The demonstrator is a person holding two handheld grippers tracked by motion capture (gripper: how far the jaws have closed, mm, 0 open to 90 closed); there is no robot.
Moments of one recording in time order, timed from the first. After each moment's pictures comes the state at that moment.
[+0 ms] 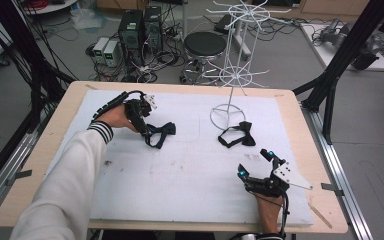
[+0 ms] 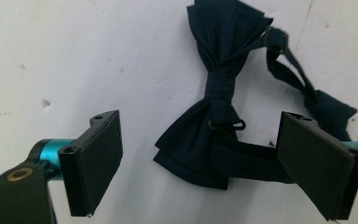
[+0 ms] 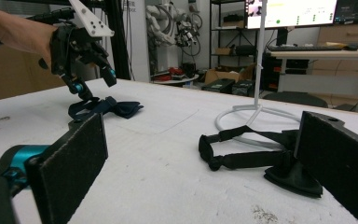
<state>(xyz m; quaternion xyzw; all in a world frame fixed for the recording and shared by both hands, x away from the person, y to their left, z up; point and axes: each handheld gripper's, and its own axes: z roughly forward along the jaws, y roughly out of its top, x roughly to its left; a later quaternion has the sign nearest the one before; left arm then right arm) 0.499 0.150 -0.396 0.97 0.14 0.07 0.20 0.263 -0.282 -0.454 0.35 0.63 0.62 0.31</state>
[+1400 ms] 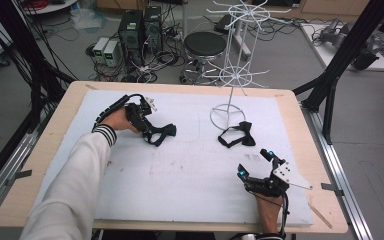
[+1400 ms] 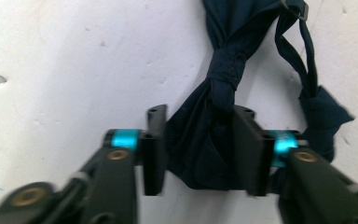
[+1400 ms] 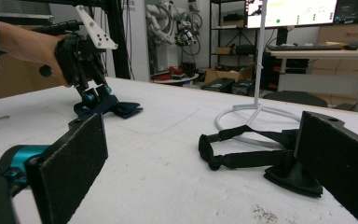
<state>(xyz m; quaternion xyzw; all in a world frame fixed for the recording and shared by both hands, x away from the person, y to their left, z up) 0.502 0.152 -0.412 0.96 0.17 0.03 0.20 0.263 -0.282 -0.454 0.35 0.63 0.62 0.31</state>
